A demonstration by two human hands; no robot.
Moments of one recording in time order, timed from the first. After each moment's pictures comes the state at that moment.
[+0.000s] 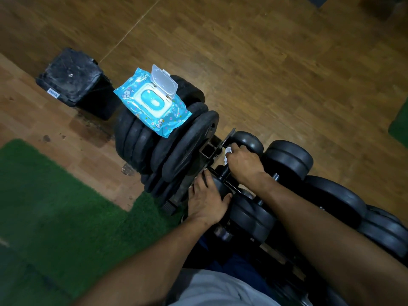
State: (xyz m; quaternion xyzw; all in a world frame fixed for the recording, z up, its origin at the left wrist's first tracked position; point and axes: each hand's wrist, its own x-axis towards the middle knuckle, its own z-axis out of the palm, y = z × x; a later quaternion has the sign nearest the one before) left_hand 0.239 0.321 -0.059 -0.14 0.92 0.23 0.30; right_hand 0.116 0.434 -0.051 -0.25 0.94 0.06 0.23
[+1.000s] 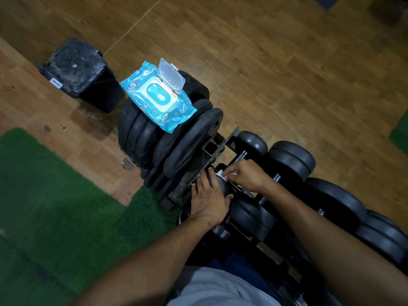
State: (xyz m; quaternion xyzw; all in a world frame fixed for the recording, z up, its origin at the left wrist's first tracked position) left_hand 0.246 0.327 -0.059 -0.13 0.92 0.22 0.29; right_hand 0.130 0.453 -0.047 -0.20 0.87 -0.23 0.38
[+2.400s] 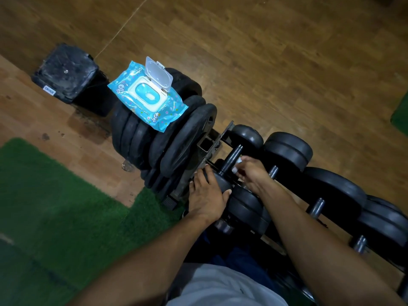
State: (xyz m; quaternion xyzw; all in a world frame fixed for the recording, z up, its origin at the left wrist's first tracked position) left_hand 0.246 0.327 -0.061 -0.11 0.93 0.19 0.29; right_hand 0.146 0.460 -0.096 0.42 0.60 -0.61 0.30
